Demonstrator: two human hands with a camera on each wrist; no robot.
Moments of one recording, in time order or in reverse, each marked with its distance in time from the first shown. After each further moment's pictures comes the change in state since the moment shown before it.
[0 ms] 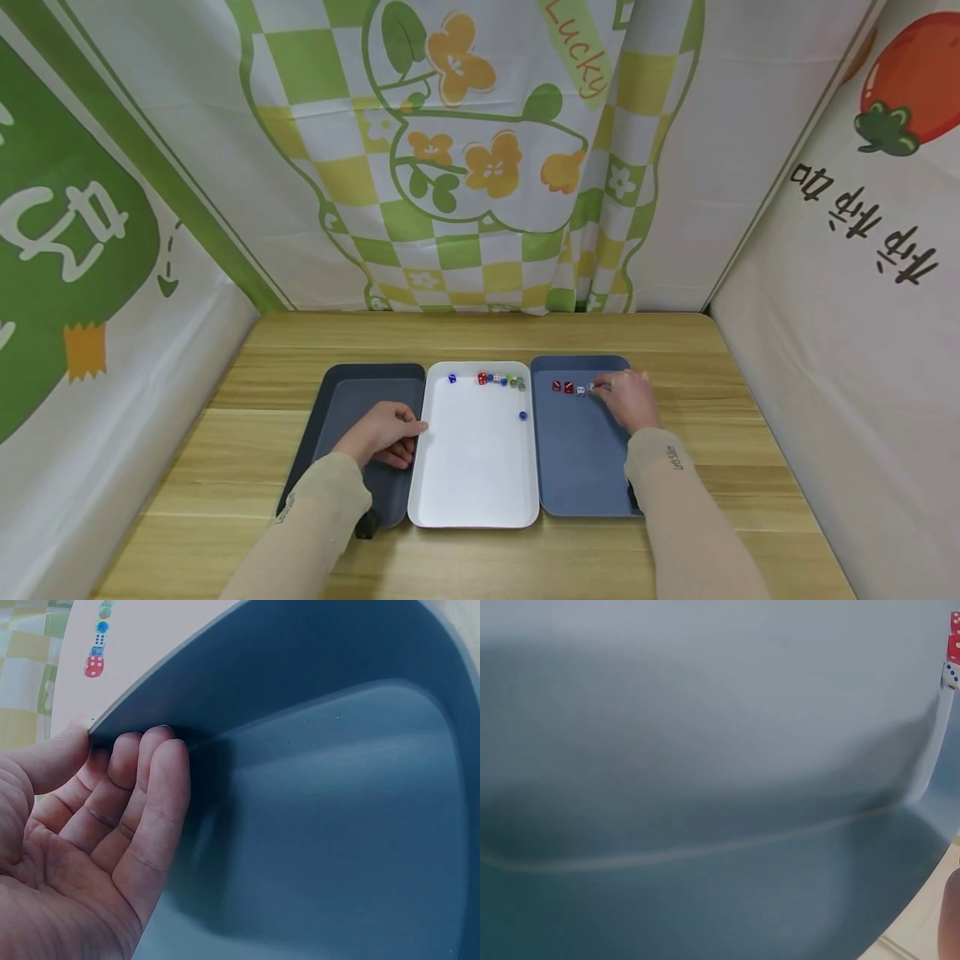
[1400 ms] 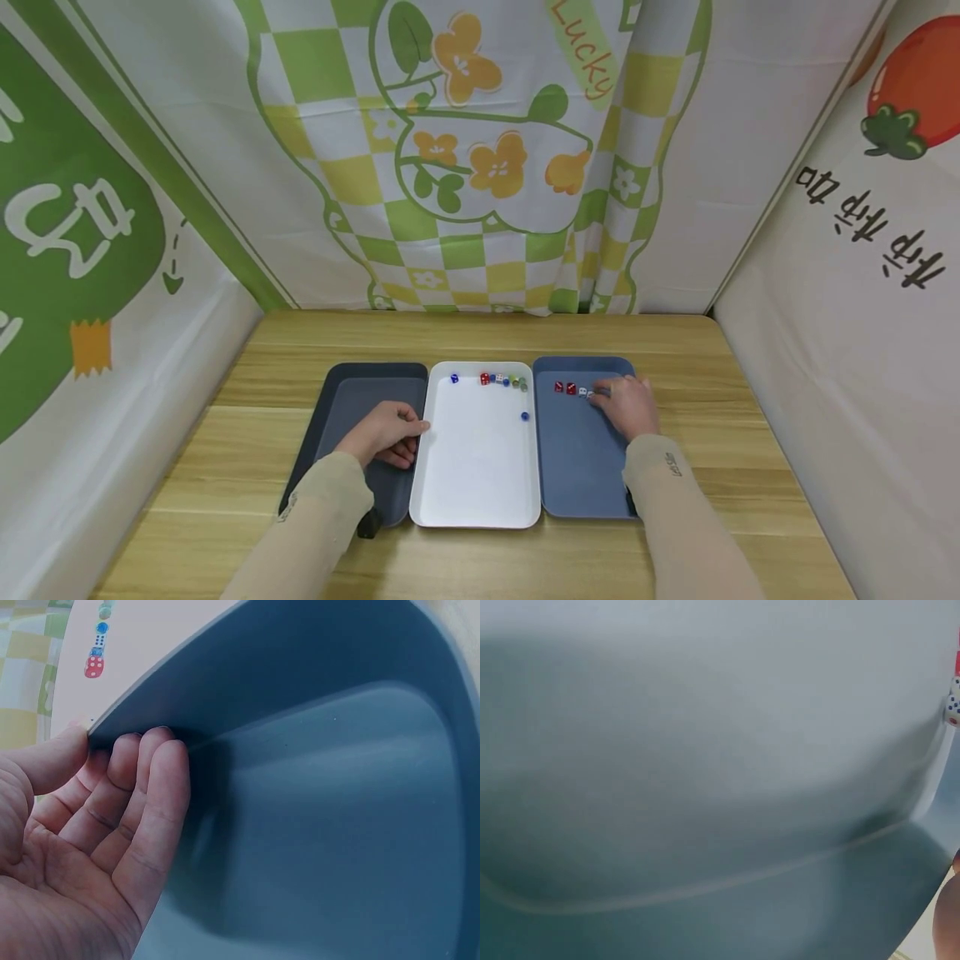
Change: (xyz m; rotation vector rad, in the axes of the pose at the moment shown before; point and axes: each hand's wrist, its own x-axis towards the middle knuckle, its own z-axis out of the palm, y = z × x) left_hand 0.000 -0.002 -0.001 -0.004 -0.005 0.000; right_hand -0.002 0.001 0.011 -0.030 -0.028 0.023
